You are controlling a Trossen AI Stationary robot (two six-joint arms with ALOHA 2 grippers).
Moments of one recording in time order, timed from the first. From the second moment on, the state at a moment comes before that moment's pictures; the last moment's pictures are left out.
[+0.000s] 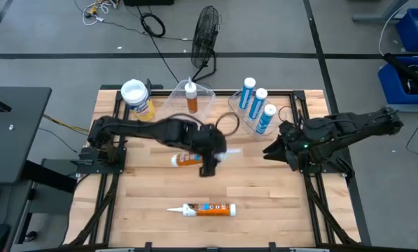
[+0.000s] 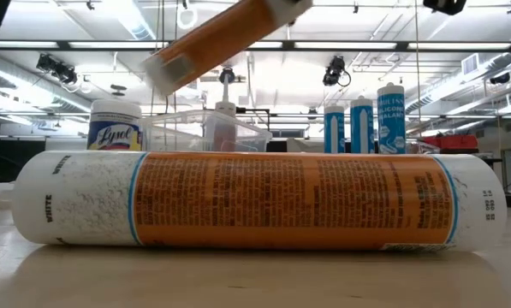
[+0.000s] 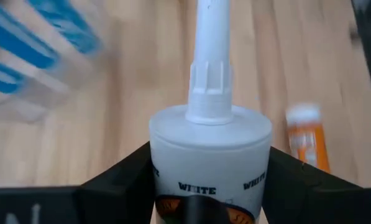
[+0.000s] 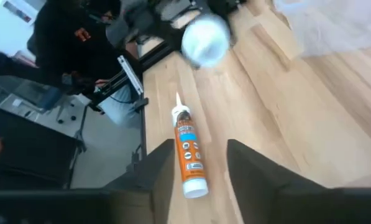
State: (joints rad) left arm -0.13 1.87 1.93 -0.96 -0.11 -0.07; right arm 0.28 0.83 1.02 -0.68 0.04 0.71
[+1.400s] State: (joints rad) left arm 0.08 1.79 1.92 -0.38 -0.22 0.04; right arm 0.22 0.87 1.02 -0.66 0.29 0.72
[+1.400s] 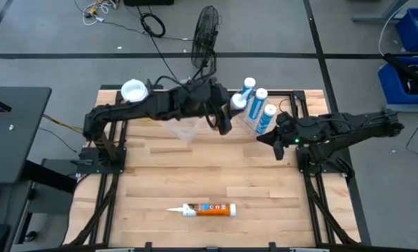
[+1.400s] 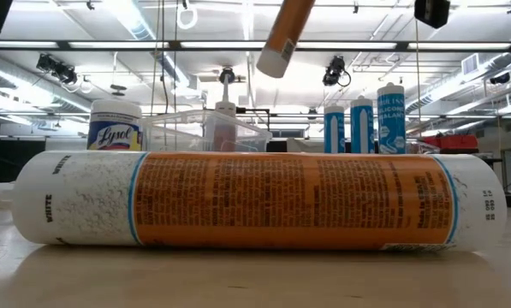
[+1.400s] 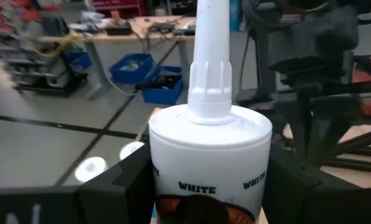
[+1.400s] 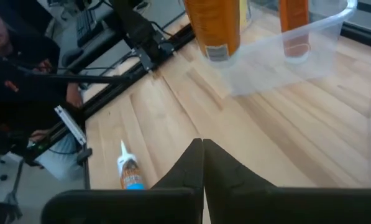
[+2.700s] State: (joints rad) left arm 0.07 1.40 1.37 0.05 -0.36 -0.06; right arm 0.25 0.80 1.02 -0.80 0.25 0.74
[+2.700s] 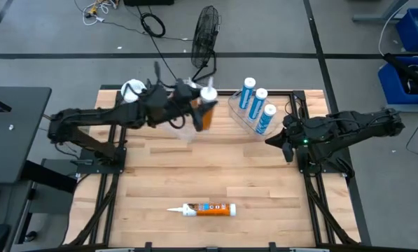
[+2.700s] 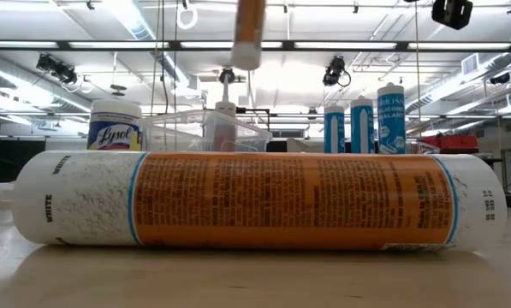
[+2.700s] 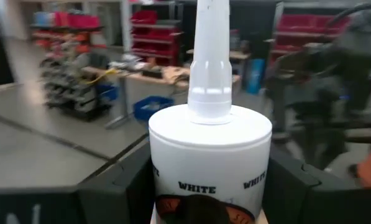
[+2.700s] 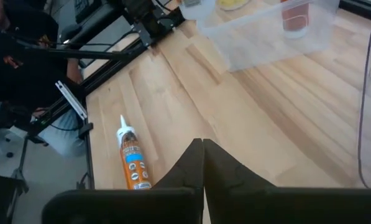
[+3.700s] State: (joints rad) left arm 0.20 1.15 0.74 0.50 -0.64 0.02; right arm 0.24 0.92 1.02 -0.67 0.27 0.85
